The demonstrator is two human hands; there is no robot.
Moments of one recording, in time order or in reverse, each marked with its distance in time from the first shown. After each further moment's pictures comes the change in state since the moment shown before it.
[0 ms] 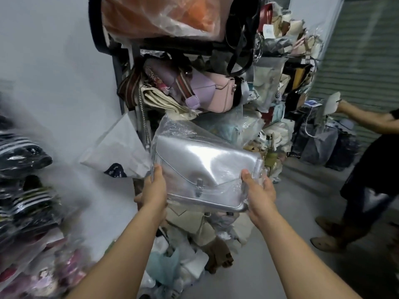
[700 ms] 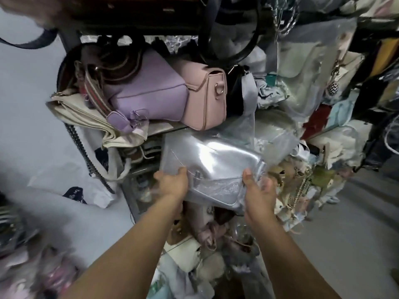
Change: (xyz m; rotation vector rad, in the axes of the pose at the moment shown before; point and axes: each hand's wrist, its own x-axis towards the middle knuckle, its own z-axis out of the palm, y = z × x) left_hand 0.112 0.058 0.260 0.221 0.213 0.065; right_hand 0.310 0.004 0.037 0.012 -0.175 0.038
